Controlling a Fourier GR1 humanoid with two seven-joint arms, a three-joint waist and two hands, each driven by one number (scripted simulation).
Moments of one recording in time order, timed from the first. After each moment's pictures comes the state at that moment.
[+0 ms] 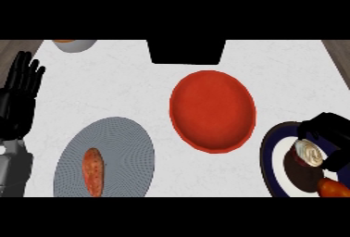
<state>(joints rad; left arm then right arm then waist) -0.25 0.31 0.21 -1.51 0.15 0.02 -0.01 -0.32 -0.57 -0.09 -0.89 1.11 0.07 -0.93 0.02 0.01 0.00</state>
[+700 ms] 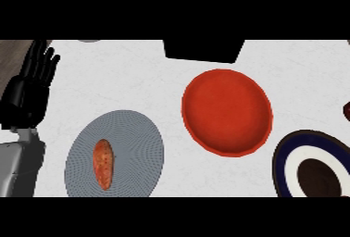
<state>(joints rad) -0.34 0.28 0.17 -1.49 0.15 0.01 -0.01 -0.70 -0.82 -0.22 -0.47 1.14 0.06 -0.94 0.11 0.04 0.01</state>
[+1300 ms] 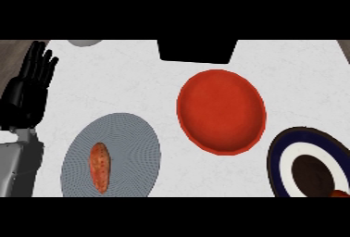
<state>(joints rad) -0.33 0.29 0.18 -1.47 0.14 0.02 0.00 -0.93 -0.90 -0.32 -0.33 1.00 0.13 -1.07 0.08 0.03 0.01</state>
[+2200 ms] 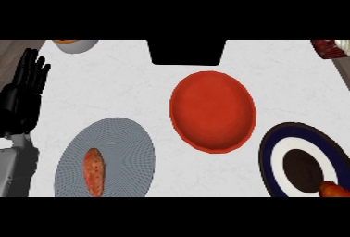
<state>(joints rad) -0.29 0.30 0.20 -1.46 0.13 0.03 -0.01 -1.23 -0.72 -0.21 -0.28 0.89 0.38 -0.95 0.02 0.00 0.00</state>
